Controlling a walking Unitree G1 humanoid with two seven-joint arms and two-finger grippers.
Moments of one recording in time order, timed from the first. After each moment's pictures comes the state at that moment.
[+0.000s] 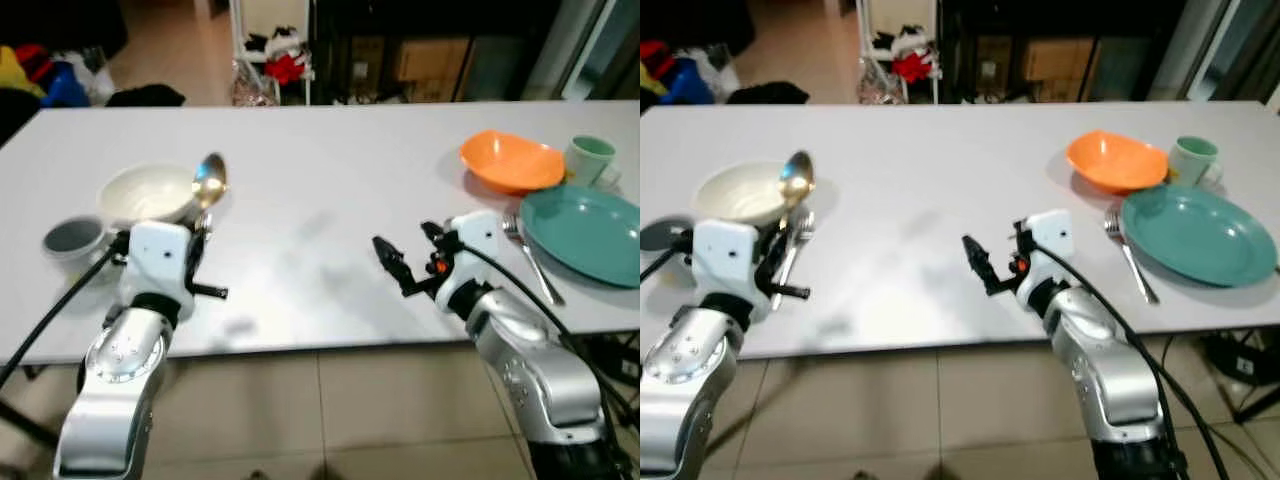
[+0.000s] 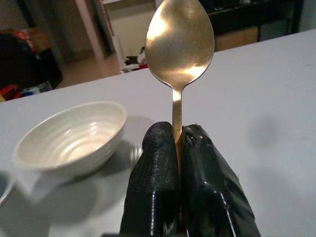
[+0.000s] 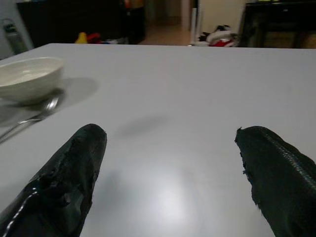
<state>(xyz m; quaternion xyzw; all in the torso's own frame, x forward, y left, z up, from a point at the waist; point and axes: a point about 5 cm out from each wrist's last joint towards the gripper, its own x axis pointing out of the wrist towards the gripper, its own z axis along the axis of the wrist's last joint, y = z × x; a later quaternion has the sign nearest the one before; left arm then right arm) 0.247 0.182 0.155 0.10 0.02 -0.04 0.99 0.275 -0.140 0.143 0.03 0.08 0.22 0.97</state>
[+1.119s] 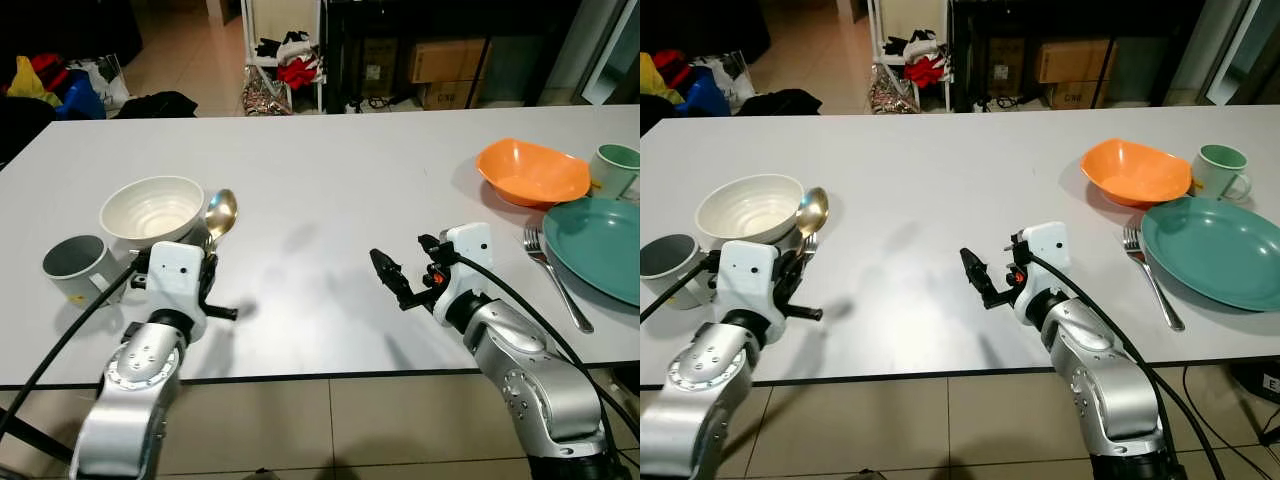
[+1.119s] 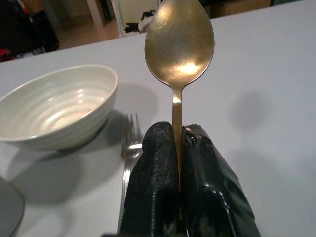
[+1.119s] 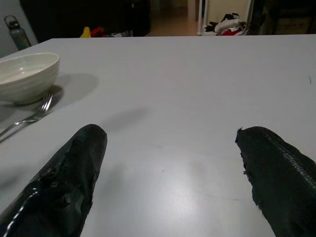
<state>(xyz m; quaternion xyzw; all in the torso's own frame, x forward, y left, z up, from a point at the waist) 0.244 0.177 0.130 0.08 0.09 -0.03 0.99 0.265 -0.135 0.135 0.03 0.10 0.21 0.97</state>
